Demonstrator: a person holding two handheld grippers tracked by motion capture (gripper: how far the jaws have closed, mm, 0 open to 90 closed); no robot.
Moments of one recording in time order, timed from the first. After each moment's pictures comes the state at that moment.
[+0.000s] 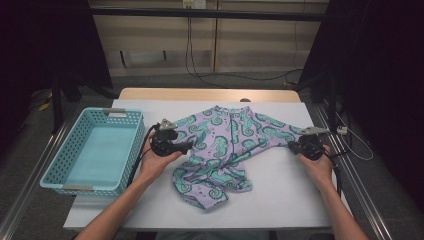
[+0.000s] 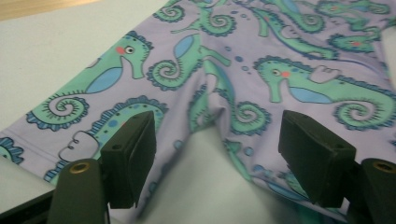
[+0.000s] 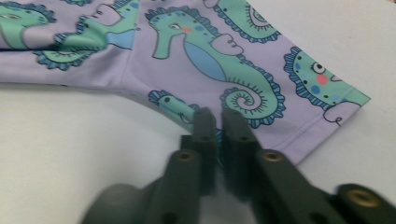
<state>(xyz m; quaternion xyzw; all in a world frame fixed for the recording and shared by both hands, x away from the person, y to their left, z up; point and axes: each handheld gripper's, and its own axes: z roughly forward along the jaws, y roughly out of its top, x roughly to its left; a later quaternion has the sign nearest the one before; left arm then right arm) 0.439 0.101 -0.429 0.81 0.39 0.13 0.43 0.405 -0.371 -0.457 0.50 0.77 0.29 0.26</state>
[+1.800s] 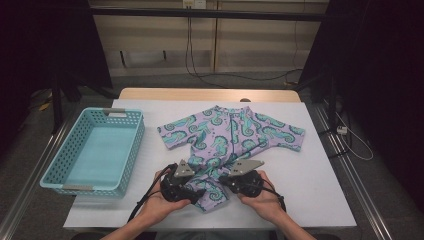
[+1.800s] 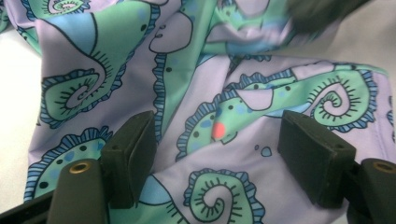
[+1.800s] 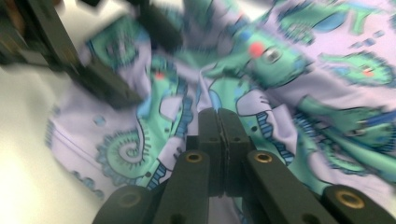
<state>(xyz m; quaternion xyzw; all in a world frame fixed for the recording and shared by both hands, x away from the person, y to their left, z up) 0.331 0.072 -0.453 0.88 0.28 0.08 0.37 0.313 -0.167 -0.438 0.28 0.86 0.40 0.14</state>
